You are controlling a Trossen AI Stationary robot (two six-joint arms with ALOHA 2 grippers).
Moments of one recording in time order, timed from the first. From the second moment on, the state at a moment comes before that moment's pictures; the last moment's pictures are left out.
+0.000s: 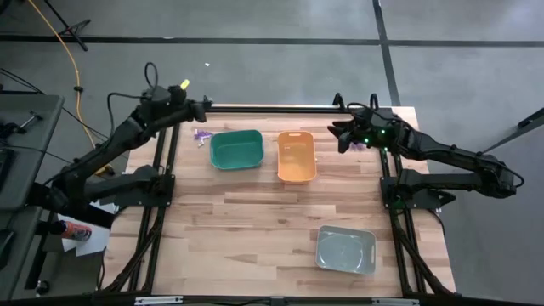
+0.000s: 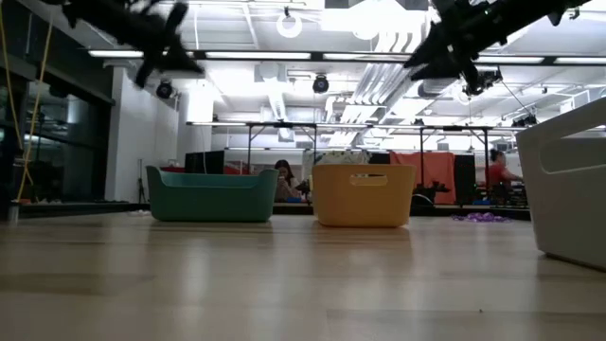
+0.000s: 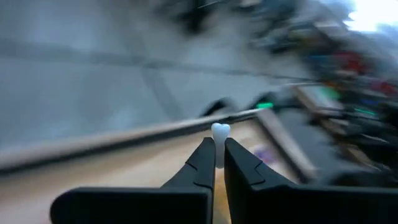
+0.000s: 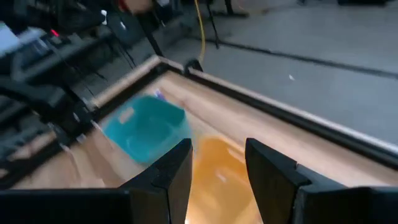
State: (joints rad) left arm 0.80 0.81 0.75 -0.16 0.16 -0.54; right arm -0.40 0.83 0.71 -0.19 0.12 0.42
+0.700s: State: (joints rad) left arm 0.27 0.96 0.75 0.43 0.27 -0.17; right arm -0.40 0.83 0.71 0.27 -0.36 0.42
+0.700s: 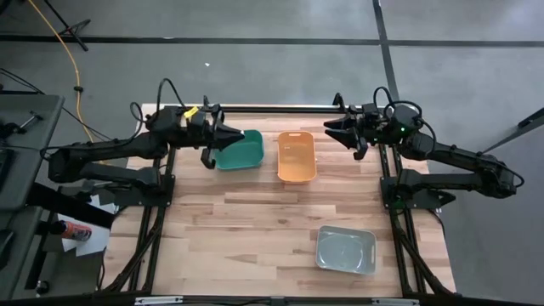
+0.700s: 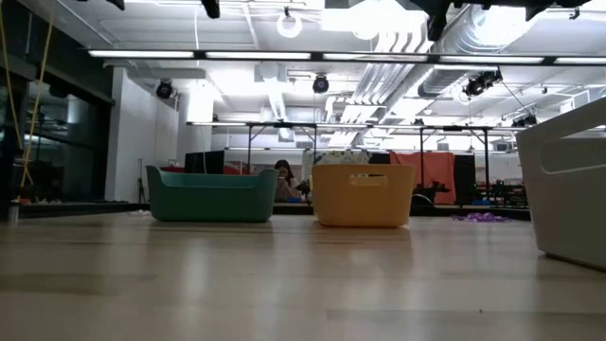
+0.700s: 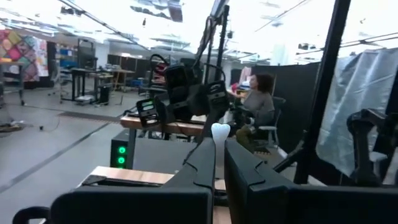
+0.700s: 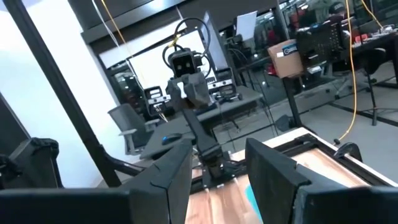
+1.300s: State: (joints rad) left arm 0.28 1.13 0.83 0.42 0.20 -0.21; right arm -0.40 0.83 0.71 0.27 -0.34 0.40
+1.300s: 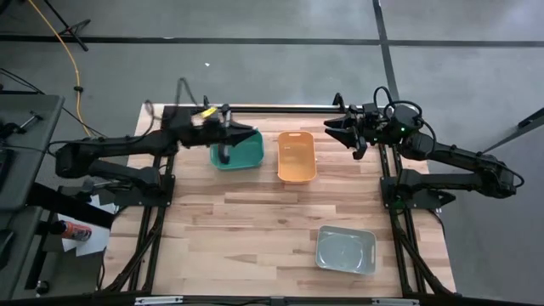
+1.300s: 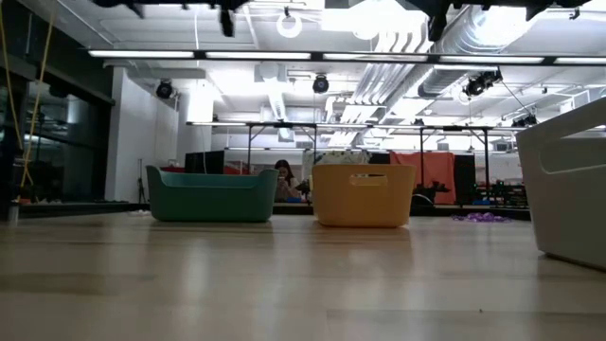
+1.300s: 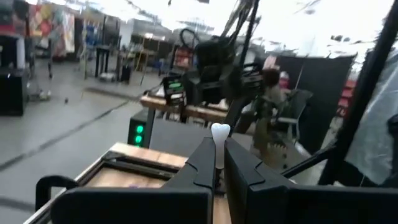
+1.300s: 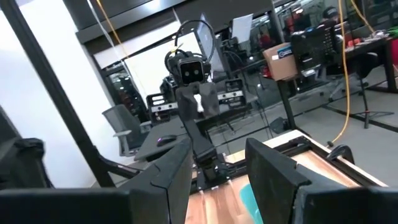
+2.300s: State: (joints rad) left arm 0.28 2.06 1.28 0.11 0.20 0.03; right arm -0.40 0.83 0.71 0.28 -0.21 0.36
